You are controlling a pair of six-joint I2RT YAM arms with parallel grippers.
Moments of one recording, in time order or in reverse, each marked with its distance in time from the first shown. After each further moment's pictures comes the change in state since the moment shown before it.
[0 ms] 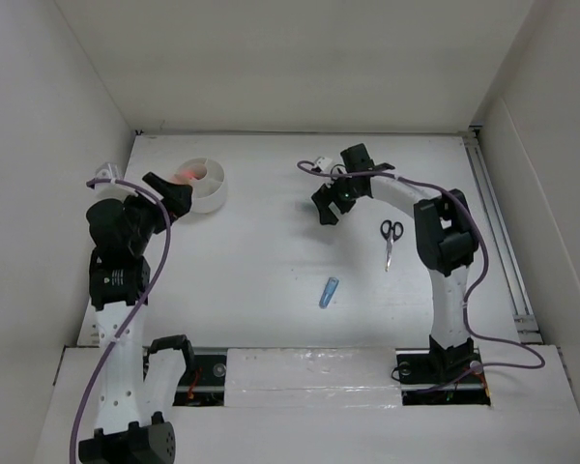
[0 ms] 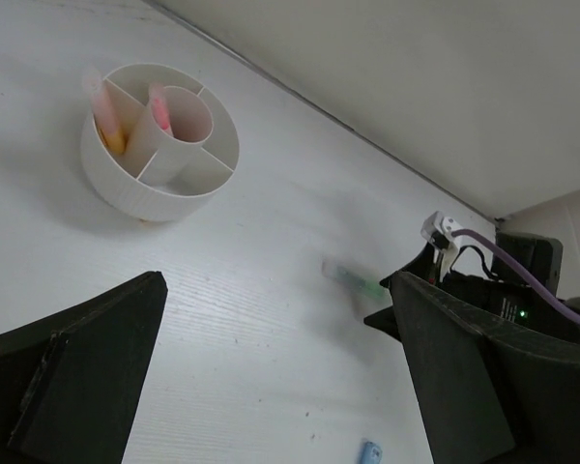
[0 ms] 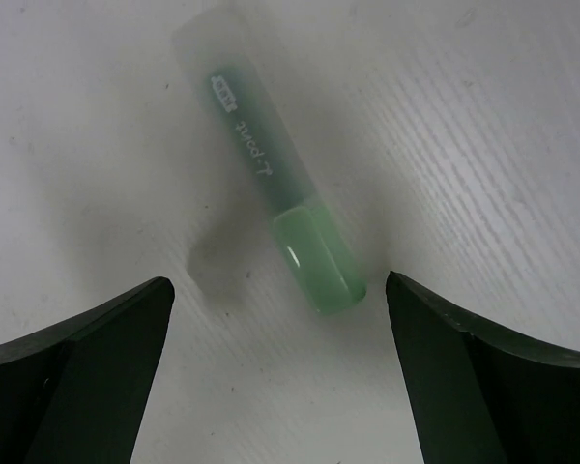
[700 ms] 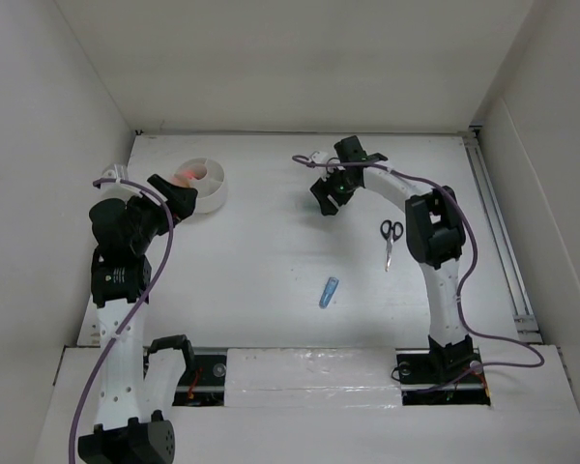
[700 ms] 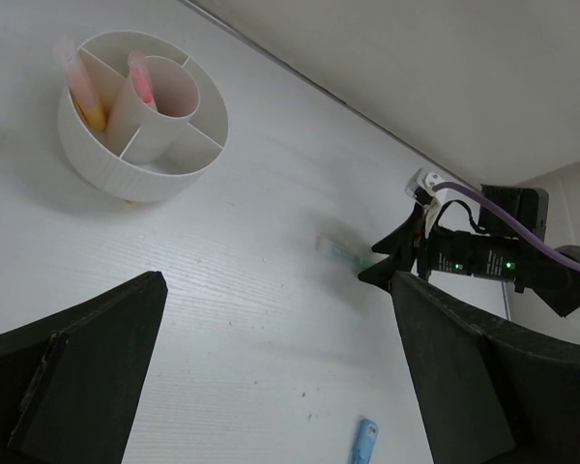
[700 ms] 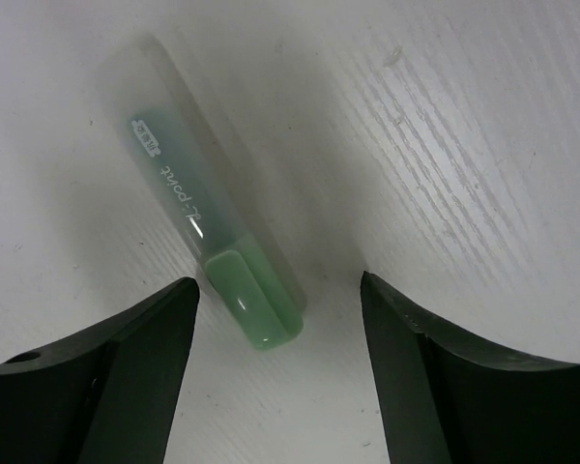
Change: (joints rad) left arm 0.000 0.019 -0.021 0.002 0.063 0.002; right arm 0.008 0.142 0.245 -0.153 0.083 -0.040
